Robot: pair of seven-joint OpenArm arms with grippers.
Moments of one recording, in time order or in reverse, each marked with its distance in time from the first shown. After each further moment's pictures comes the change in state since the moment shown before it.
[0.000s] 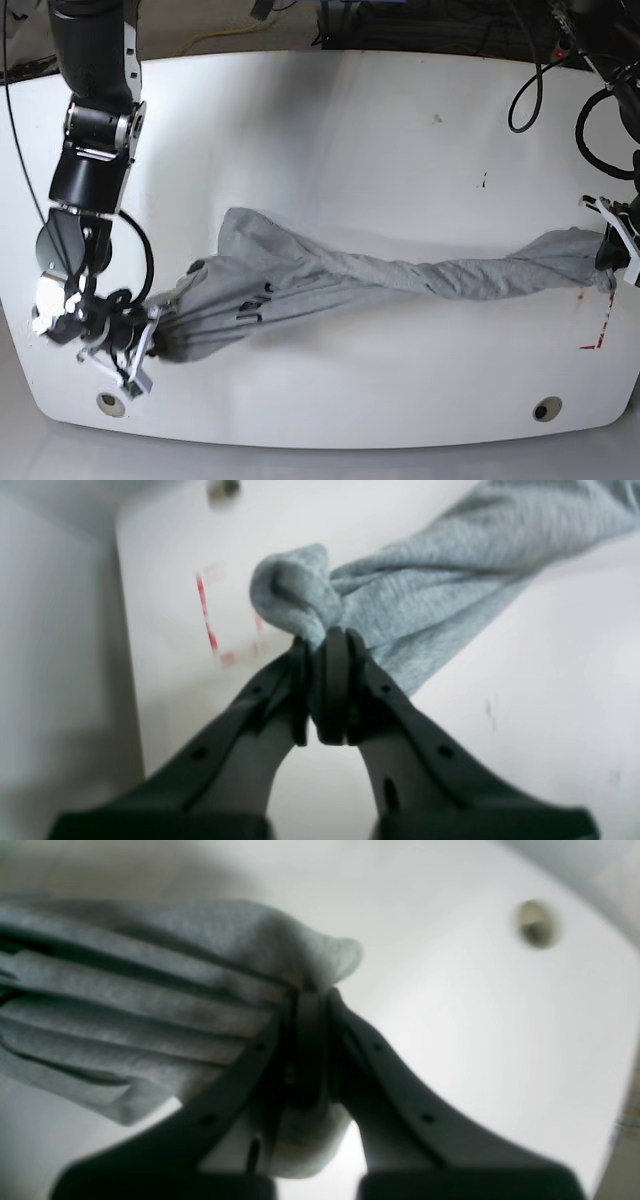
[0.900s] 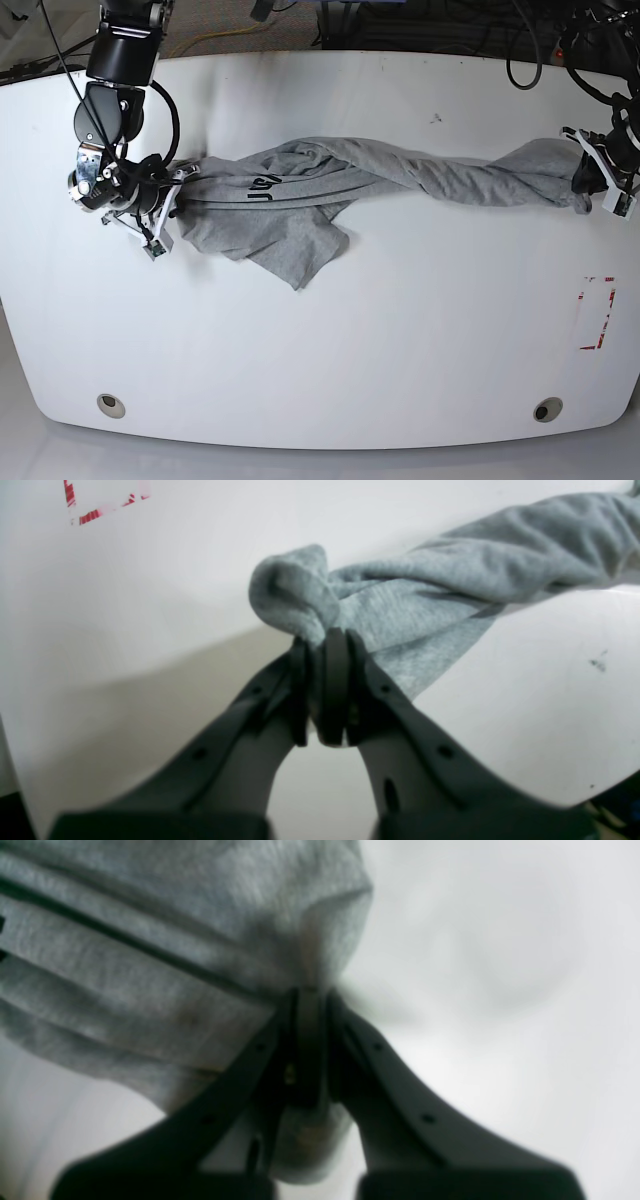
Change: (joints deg) left arm 19.4 0.1 0.2 -6.5 1.0 0.0 -14.6; right arm -30.0 -4.7 6.2 12.7 -1.9 -0.4 1.3
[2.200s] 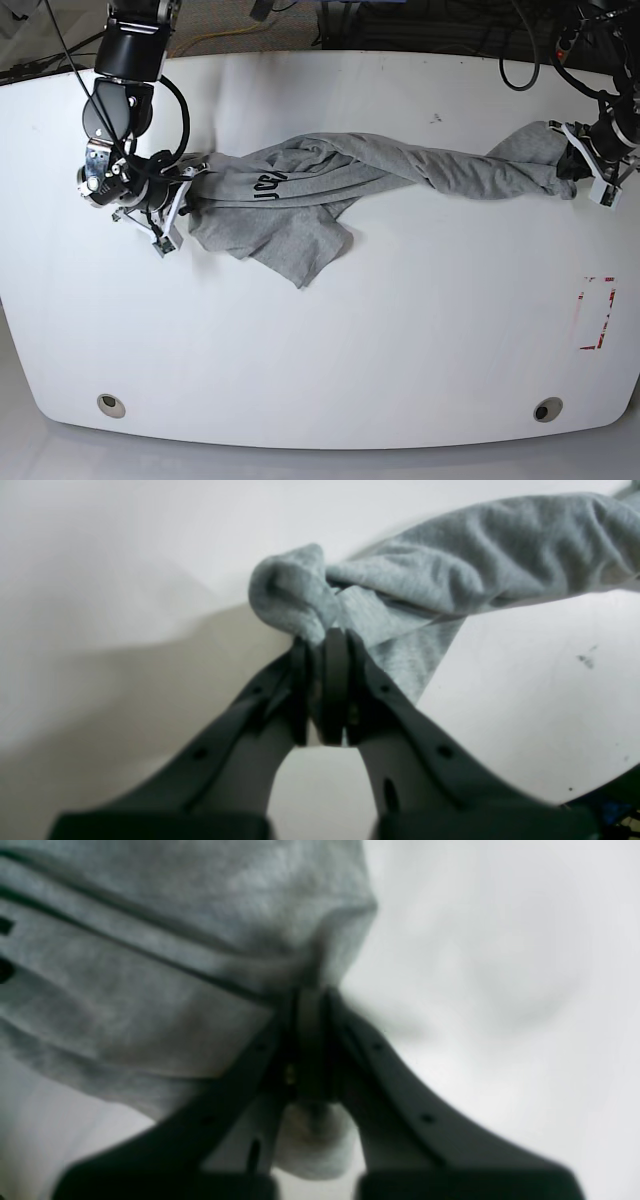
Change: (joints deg) left arm 0.0 2.7 2.1 -3.7 0.4 0.3 0.4; right arm -0.2 -1.8 -0.1 -0.5 -0.5 -0.1 1.8
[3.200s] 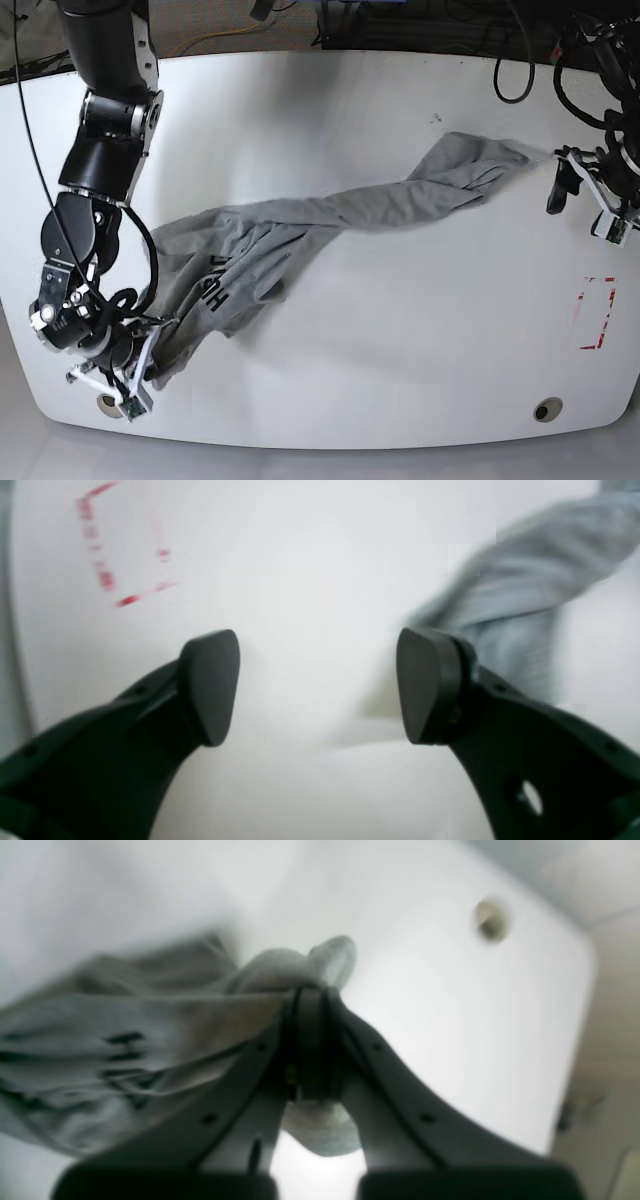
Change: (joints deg) left arm -6.7 -0.1 -0.8 10.9 -0.3 -0.1 4.3; right arm 29.7 3.3 -4.3 0.9 -2.7 0.1 -5.6
